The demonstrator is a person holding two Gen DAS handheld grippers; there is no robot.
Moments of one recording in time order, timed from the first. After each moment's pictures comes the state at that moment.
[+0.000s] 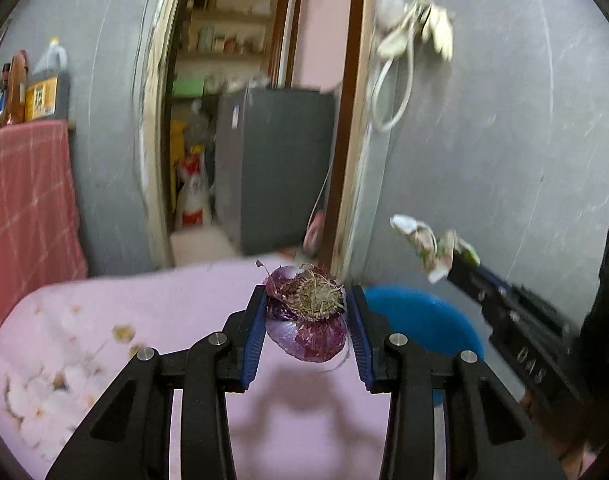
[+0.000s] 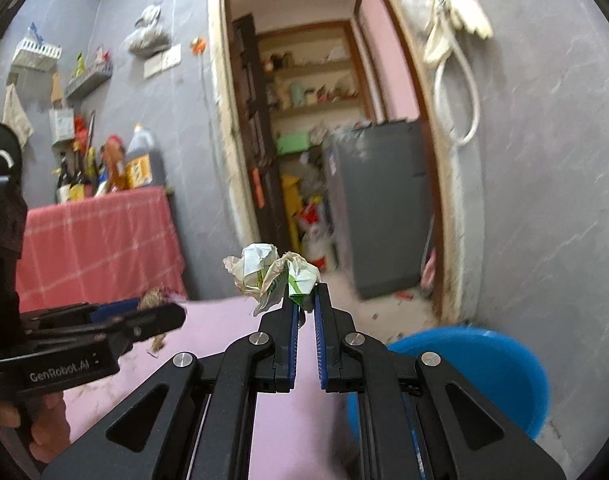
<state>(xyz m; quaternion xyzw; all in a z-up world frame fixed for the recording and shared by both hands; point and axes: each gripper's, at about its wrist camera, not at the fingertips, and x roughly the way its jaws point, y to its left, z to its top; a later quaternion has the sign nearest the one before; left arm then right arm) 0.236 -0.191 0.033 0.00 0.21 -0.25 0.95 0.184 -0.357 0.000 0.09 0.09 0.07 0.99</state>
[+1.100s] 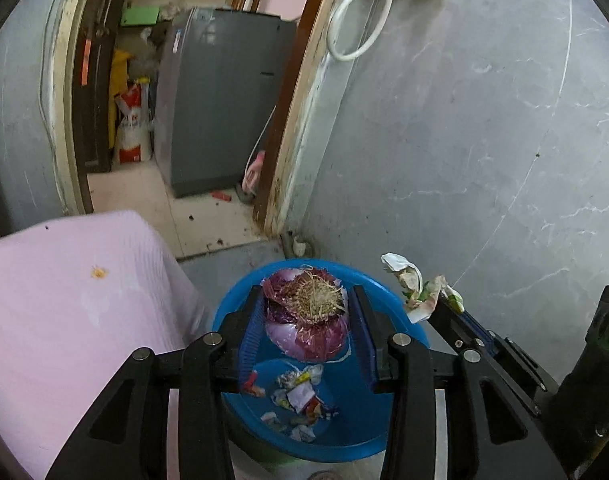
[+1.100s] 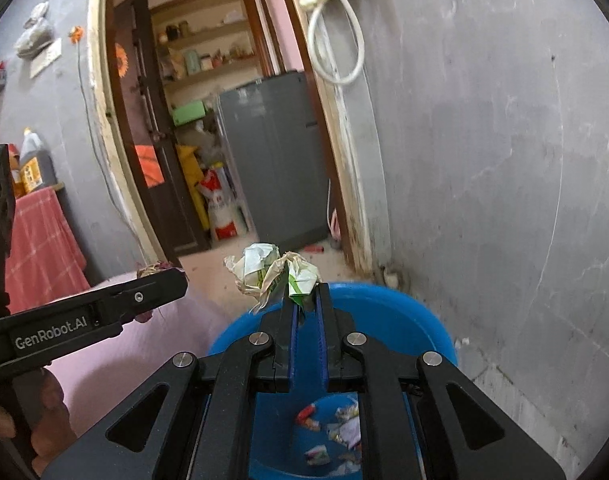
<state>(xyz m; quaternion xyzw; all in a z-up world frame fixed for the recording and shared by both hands) 0.322 -0.319 -0.013 -0.02 0.35 -0.31 0.88 0.218 -0.461 -0.056 0.14 0.22 -0.07 0.96</state>
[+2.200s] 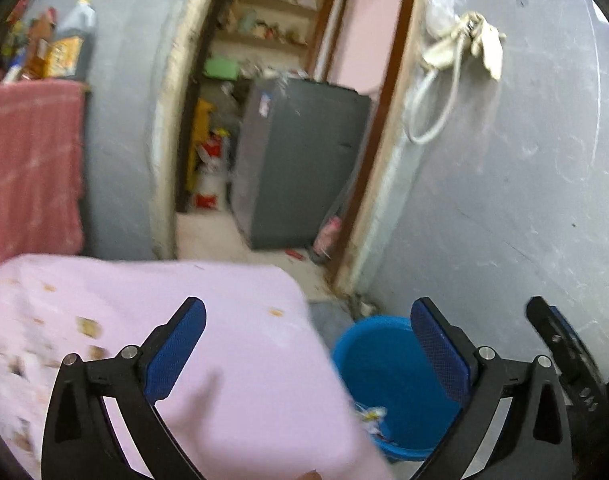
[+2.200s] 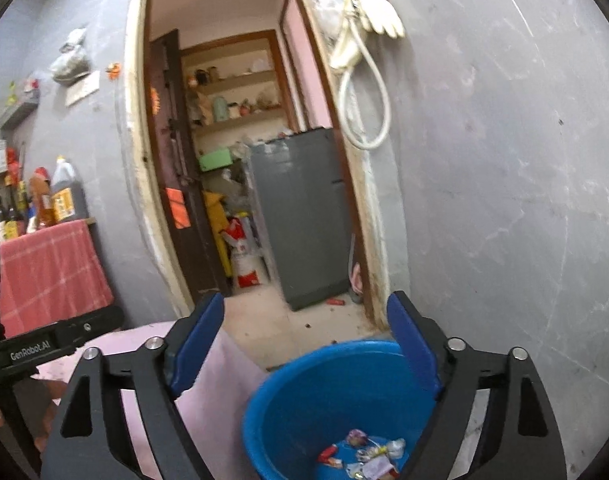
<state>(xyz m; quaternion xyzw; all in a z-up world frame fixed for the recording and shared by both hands) 0.283 -0.187 0.037 -0.06 0.24 -0.18 0.95 0.191 -0.417 0.001 0.12 0.10 -0.03 0.99</state>
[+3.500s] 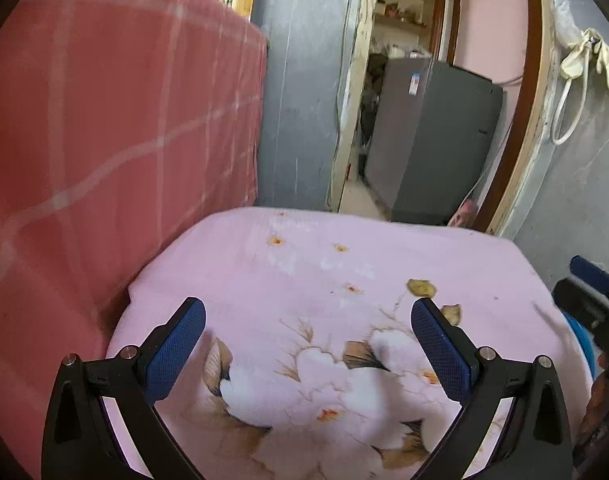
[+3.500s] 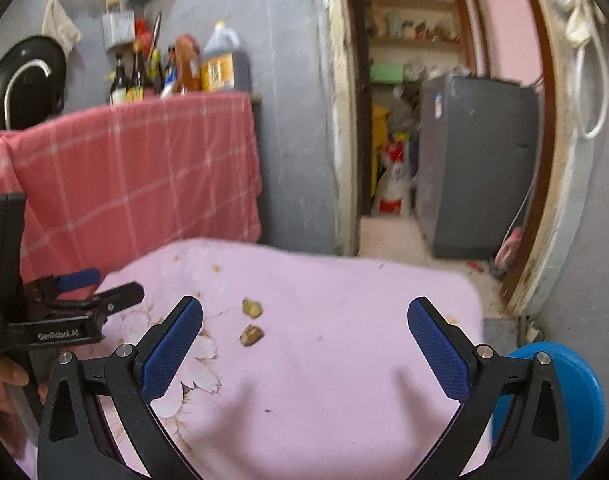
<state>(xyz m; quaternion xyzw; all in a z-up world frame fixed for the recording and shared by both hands) 0.277 0.041 -0.016 -0.06 0.32 -0.01 0.95 0.285 -0.190 -0.010 -0.01 0.27 0.23 0.94</state>
